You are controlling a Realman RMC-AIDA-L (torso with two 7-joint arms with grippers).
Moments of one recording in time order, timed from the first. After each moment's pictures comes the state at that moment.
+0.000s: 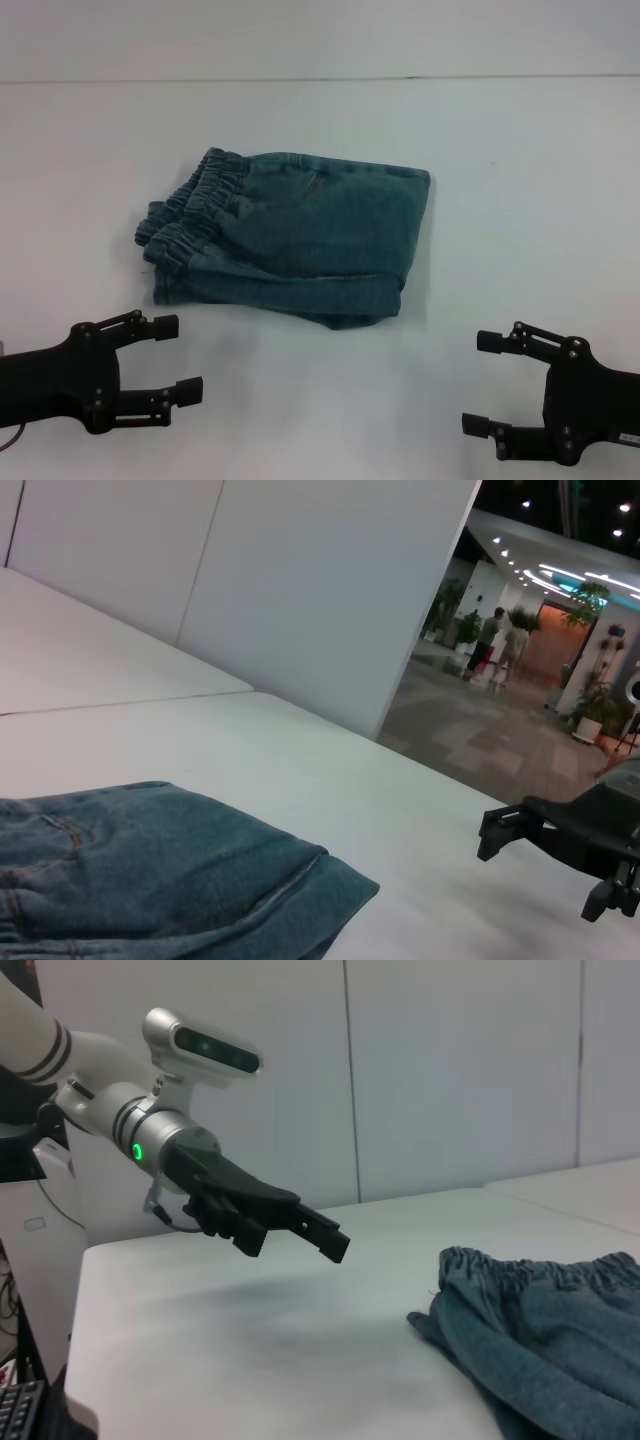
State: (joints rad) left arm -0.38 -2.06 0.38 0.58 2.25 1.84 -1.21; right arm 0.20 2.09 -0.89 -0.63 -1.82 -1.68 0.92
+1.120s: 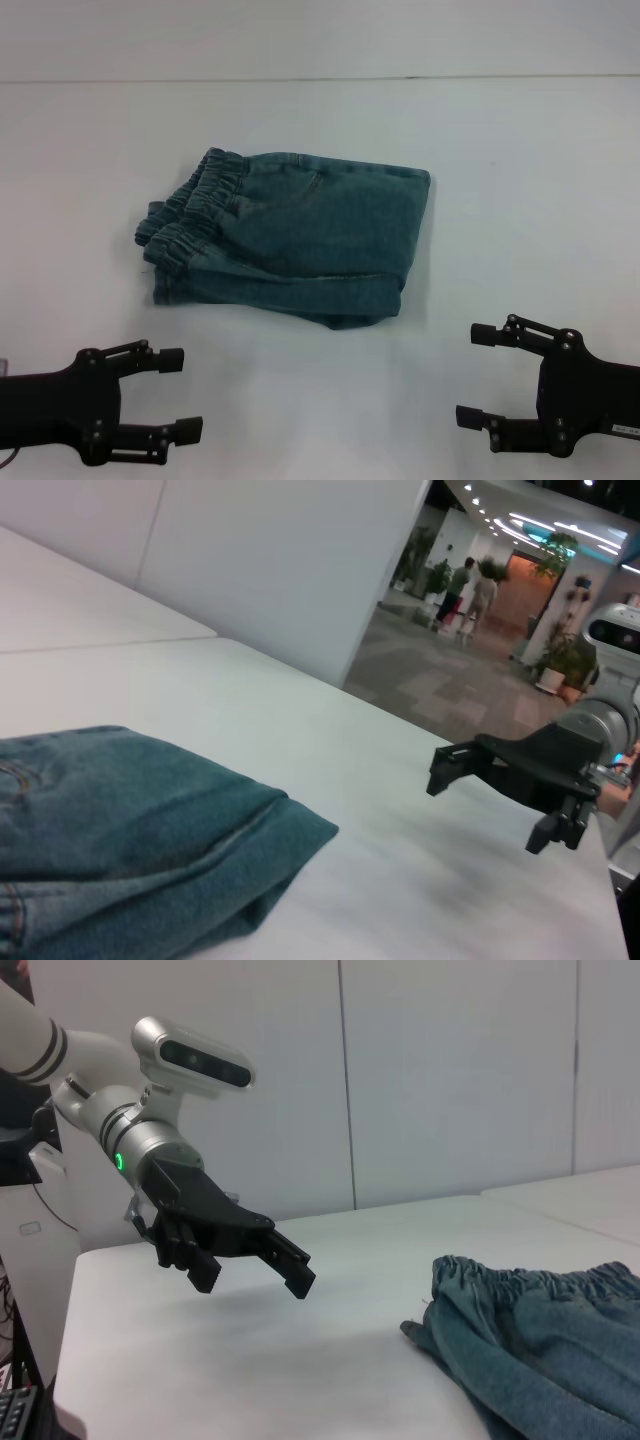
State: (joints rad) left arm -0.39 -2.06 0.40 0.61 2.34 1.86 -1.21; right arm 0.23 2.09 -0.88 -0.61 -1.82 -1.67 0.92
